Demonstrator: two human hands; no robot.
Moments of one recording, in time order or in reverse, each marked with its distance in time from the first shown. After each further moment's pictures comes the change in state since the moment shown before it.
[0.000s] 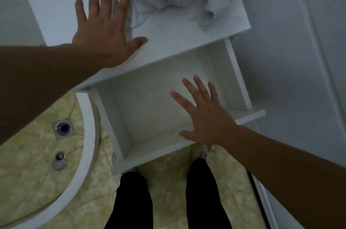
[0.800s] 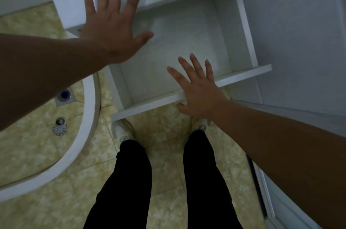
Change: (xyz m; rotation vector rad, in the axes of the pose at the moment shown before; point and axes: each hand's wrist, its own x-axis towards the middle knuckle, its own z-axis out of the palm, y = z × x) left_hand -0.115 0.036 0.030 -0.005 0.025 0.024; right_hand -0.033 -0.045 0.056 -0.083 -0.039 0.035
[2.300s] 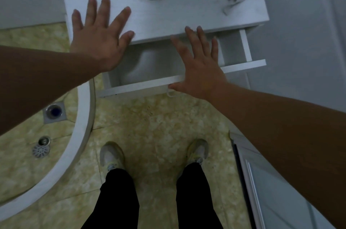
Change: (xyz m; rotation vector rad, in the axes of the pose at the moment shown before) left_hand 0.017 -0.061 0.032 -0.059 -0.018 -0.201; right_hand 0.100 0.031 -0.059 -0.023 0.317 0.070
